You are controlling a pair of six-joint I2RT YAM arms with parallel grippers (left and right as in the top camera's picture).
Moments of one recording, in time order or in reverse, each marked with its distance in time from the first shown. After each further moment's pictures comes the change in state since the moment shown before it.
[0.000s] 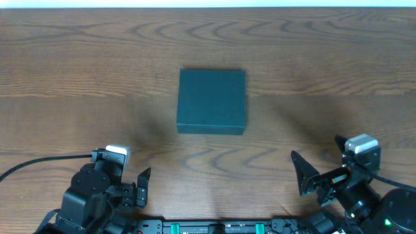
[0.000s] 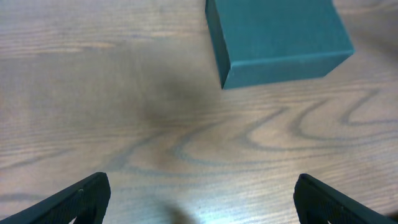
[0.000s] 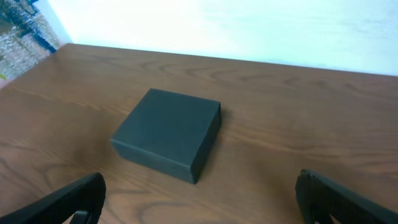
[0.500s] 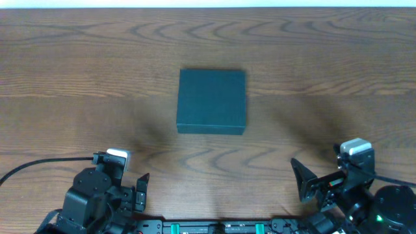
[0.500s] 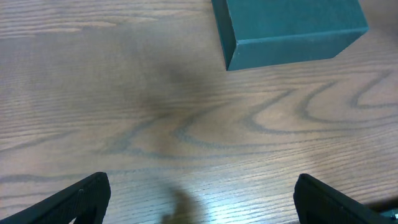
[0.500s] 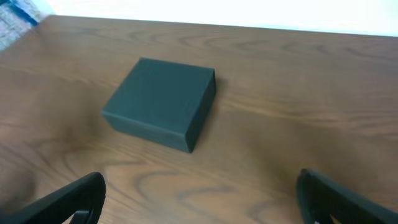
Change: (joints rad) left arm 0.000 0.000 0.000 -0.056 0.000 0.000; right arm 0.000 0.000 -0.001 -0.126 0.013 0.025
